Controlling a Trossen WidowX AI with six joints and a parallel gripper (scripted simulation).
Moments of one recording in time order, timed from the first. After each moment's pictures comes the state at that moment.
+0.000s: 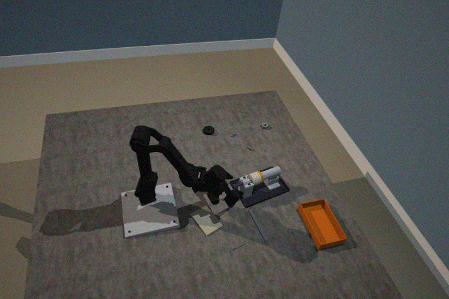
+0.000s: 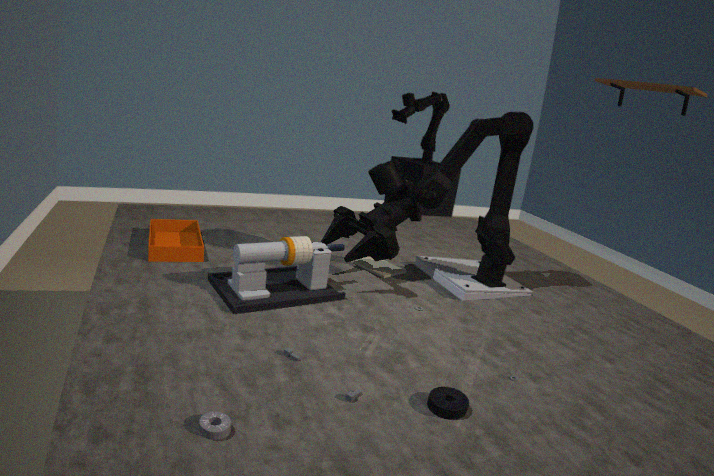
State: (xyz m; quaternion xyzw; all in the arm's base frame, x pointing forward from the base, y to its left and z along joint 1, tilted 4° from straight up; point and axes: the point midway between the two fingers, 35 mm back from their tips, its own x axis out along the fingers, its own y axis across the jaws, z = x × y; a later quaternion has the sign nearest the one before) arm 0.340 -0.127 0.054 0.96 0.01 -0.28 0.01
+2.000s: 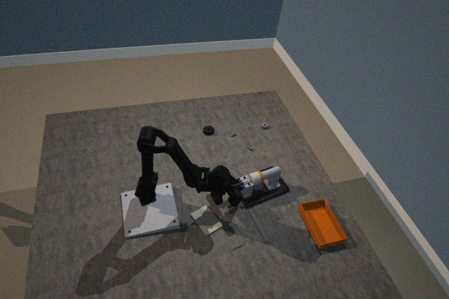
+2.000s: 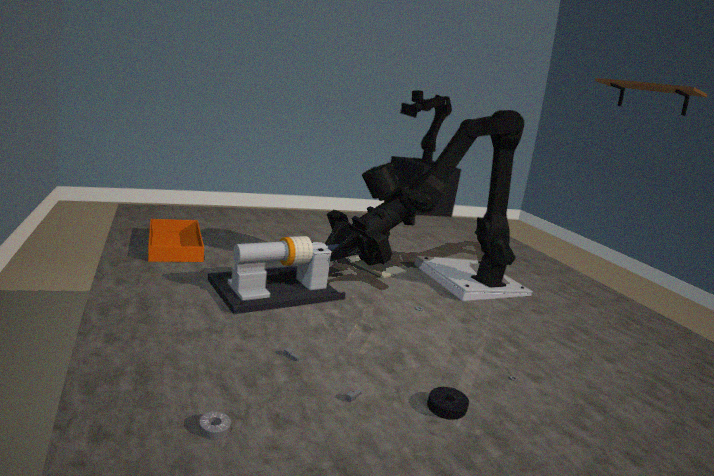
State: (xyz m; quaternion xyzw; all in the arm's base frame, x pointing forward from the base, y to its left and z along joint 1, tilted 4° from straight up) arm 0.356 -0.128 0.045 0.96 0.01 -0.28 0.01
